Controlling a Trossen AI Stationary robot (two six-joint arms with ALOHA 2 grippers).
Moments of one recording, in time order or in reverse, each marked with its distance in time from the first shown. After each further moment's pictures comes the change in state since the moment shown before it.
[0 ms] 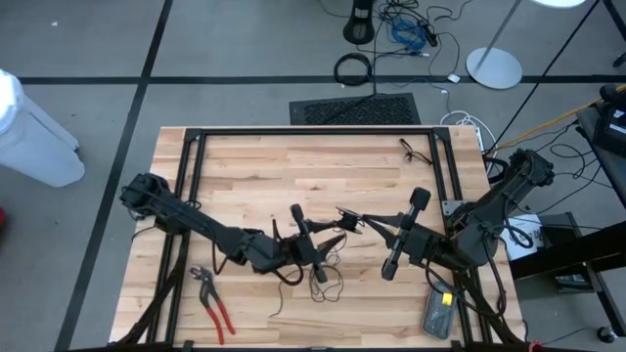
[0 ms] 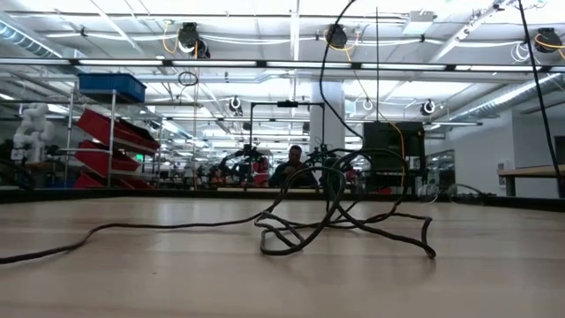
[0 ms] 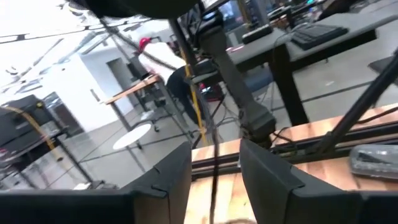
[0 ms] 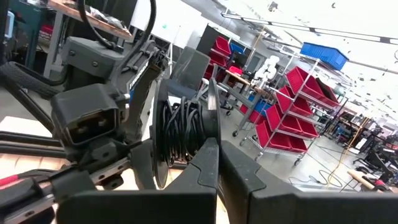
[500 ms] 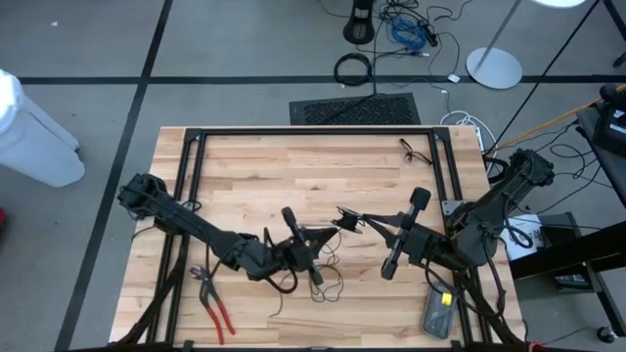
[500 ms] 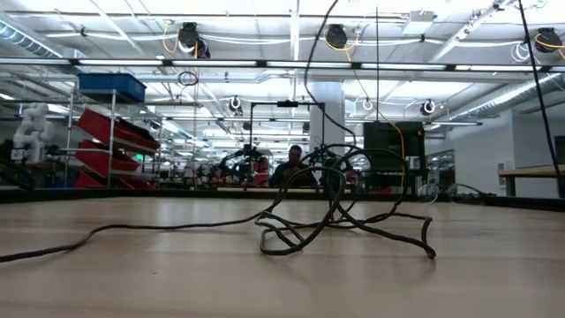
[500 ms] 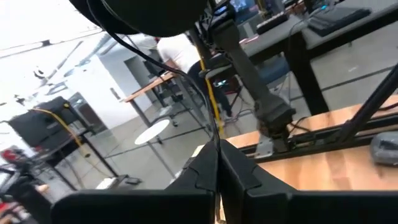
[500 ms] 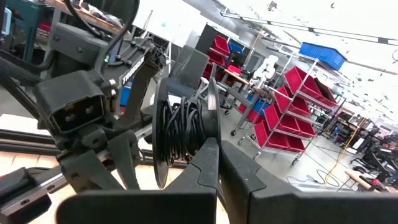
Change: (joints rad) left arm -0.045 -0.016 0.000 0.006 -0.117 0.099; right arm 0.000 0.000 0.000 -0.006 0.006 -0.007
